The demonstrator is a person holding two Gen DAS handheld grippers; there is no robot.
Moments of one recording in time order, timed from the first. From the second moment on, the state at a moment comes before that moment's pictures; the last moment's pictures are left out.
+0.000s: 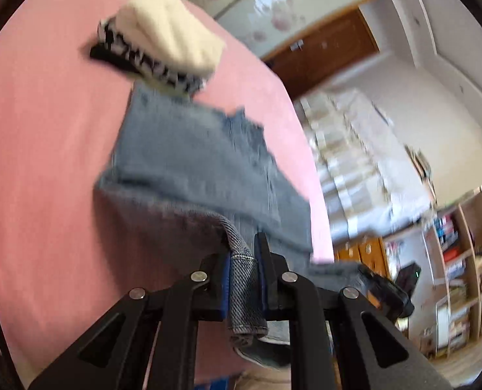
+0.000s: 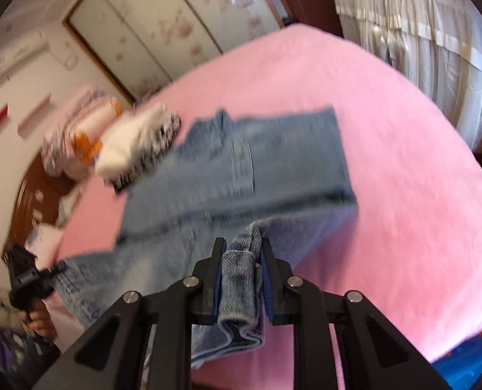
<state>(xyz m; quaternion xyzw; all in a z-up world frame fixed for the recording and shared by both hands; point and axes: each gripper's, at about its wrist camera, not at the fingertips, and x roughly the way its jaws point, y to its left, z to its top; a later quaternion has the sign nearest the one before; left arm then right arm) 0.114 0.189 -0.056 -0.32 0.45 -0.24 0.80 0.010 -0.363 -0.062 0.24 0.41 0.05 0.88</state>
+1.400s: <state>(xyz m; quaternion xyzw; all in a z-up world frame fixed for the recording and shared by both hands) 0.393 0.081 -0.189 0.01 0.50 -0.08 0.86 0.298 -0.414 -0.186 0.08 0.48 -0.05 0.87</state>
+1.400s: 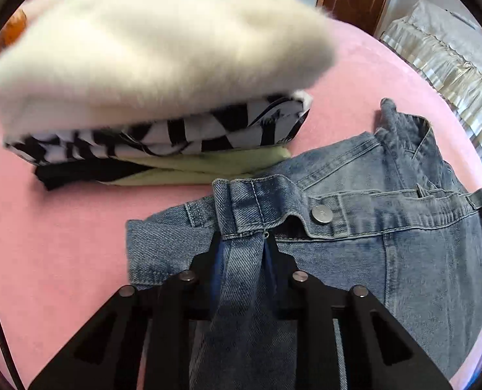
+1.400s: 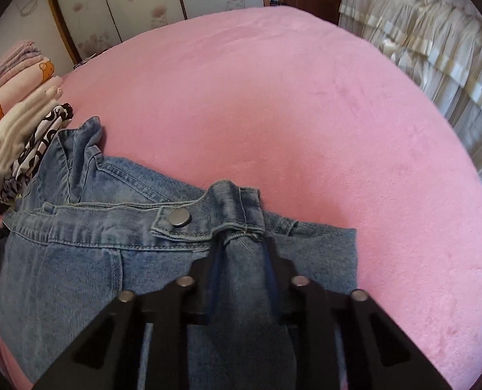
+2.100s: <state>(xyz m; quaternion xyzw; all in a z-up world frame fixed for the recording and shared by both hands) 0.400 0.056 -0.208 0.06 0.43 0.03 0.90 0.315 -0.415 -0.203 0.09 0.45 -0.16 0.88</state>
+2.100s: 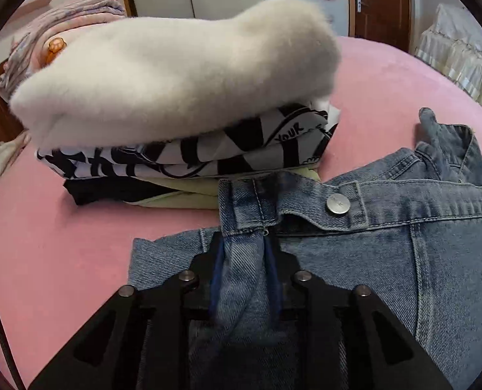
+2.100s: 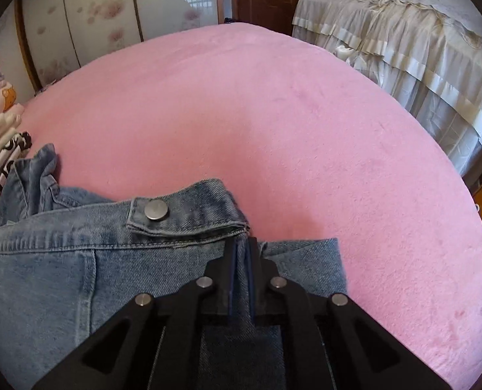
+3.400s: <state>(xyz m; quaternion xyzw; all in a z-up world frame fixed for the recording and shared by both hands) 0.247 0.114 -0.197 -0.07 0.48 0.09 0.87 0.174 -0.366 -0.197 0.04 0.46 -0.18 0.87</state>
